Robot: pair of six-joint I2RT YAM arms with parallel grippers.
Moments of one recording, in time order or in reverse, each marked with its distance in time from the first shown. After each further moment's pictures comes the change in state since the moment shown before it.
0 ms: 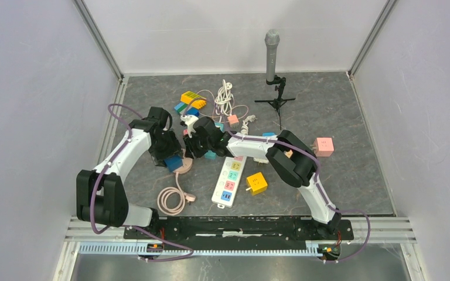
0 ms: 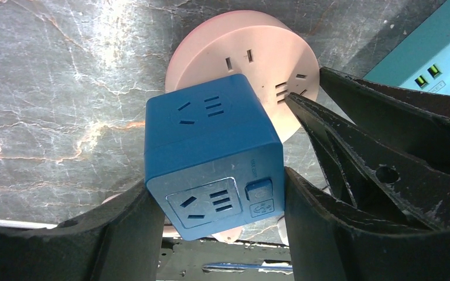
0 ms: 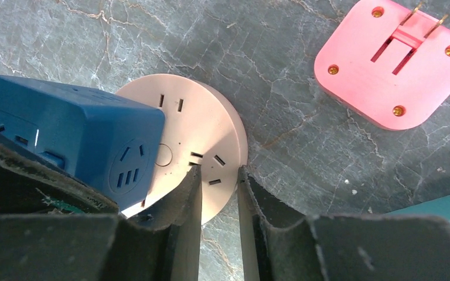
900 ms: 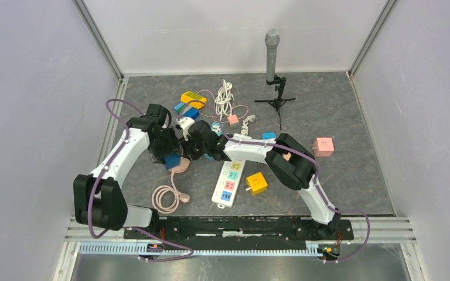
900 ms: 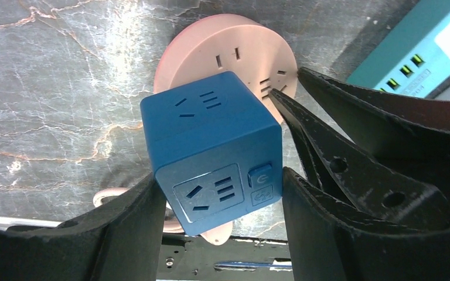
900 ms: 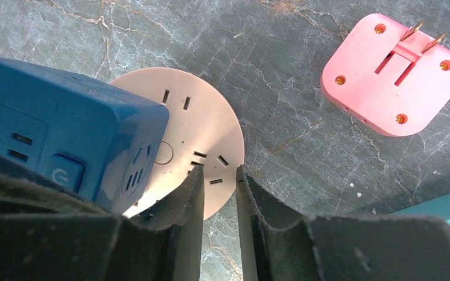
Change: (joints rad) left arm -0.005 -0.020 0.049 -0.051 -0.037 0.052; right arm 0.049 -0.005 0.019 -0.008 0.121 -0.044
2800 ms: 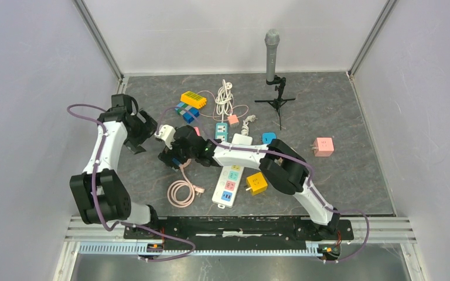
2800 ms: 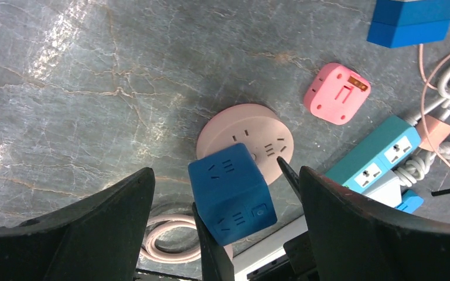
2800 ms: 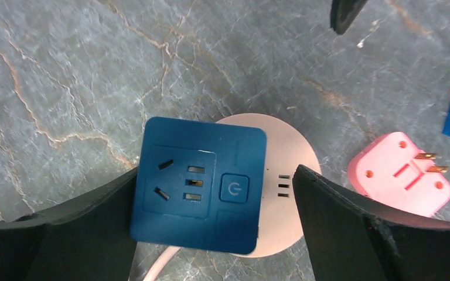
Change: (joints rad) left arm 0.343 0.039 0.111 0.082 0.076 -0.081; right arm 0.095 0.025 0.133 0.023 0.023 -0.293
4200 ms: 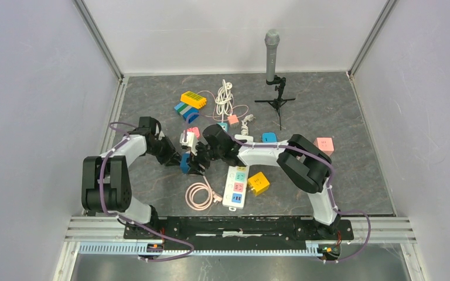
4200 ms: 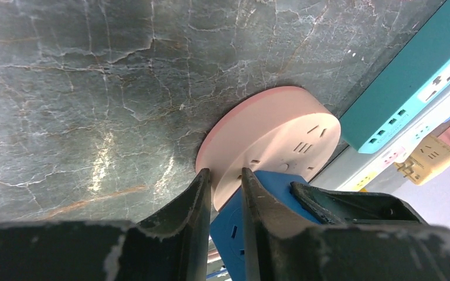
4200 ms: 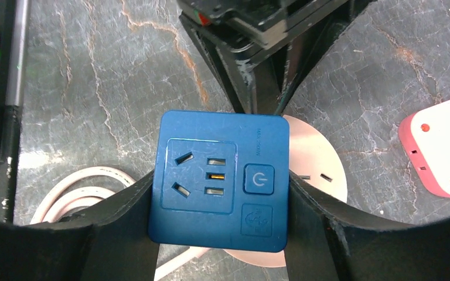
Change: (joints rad) left arm -0.146 0.114 -0.349 0.304 0.340 0.051; right arm -0.120 -0.198 -0.411 0.176 -0.436 -0.173
